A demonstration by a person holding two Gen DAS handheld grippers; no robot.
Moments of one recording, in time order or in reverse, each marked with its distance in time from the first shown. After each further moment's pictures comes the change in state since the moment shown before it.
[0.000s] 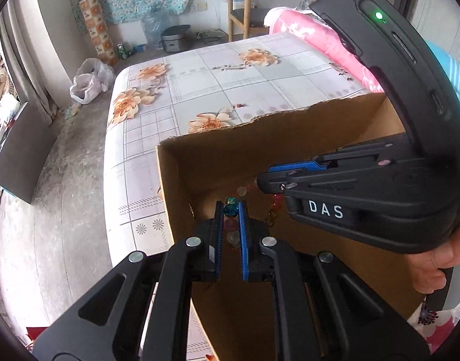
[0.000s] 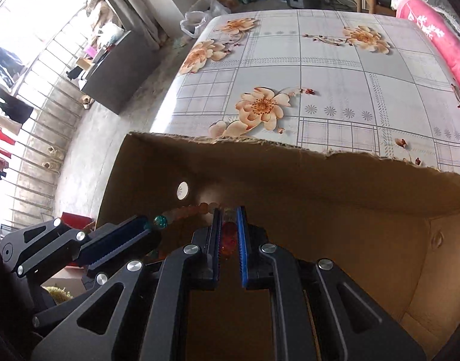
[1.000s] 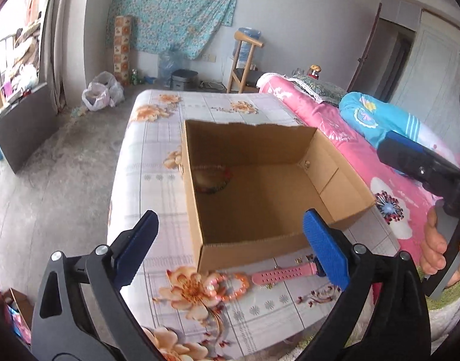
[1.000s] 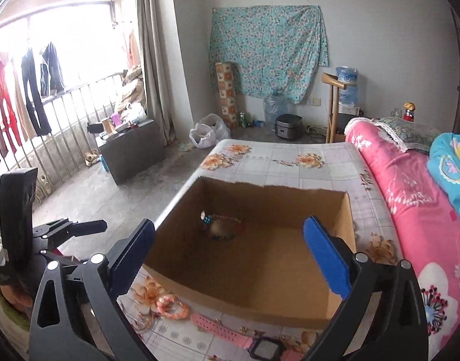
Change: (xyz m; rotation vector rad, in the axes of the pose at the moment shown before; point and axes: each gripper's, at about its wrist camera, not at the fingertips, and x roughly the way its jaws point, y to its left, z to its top) left arm -0.144 -0.002 -0.141 -0.204 -0.295 -0.148; right arm -0.213 0.040 -0.196 -0.205 -0.627 -0.153
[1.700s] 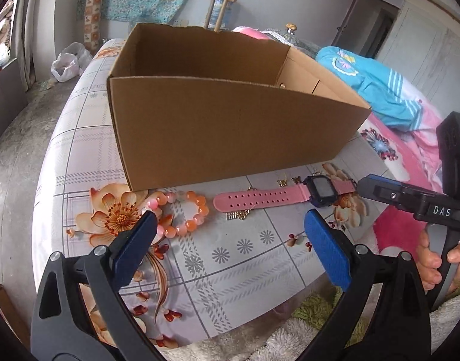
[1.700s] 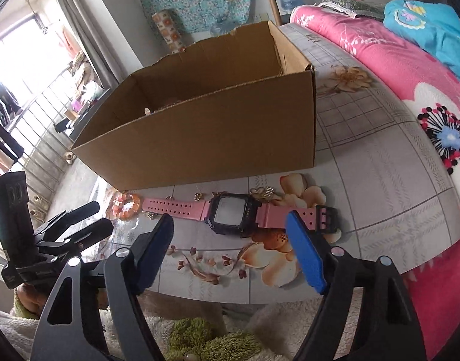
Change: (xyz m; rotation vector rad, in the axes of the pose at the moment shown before) left arm 0.072 -0.026 -0.104 0.062 0.138 -0.123; right arm 0.023 -0.060 -0.164 0.340 0.294 -0.036
